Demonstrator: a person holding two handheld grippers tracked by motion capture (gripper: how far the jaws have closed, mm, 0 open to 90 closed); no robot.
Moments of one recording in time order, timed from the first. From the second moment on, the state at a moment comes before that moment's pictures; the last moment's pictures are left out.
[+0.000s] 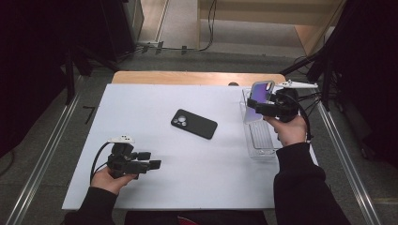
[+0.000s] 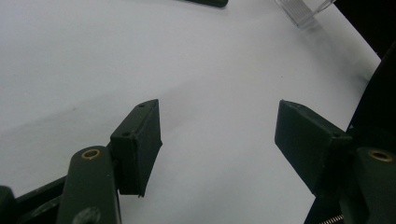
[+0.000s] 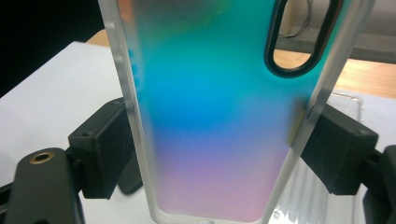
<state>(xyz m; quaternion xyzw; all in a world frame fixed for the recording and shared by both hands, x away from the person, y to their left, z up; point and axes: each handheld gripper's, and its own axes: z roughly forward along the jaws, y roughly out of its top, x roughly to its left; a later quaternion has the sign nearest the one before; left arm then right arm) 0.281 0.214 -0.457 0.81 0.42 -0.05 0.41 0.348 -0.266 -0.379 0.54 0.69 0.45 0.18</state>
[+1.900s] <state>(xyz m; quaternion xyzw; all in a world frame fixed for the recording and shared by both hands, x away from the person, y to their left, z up) 0.279 0.219 -0.460 0.80 0.43 -0.05 0.41 0.480 -0.281 -0.457 0.64 0.64 0.36 0.23</state>
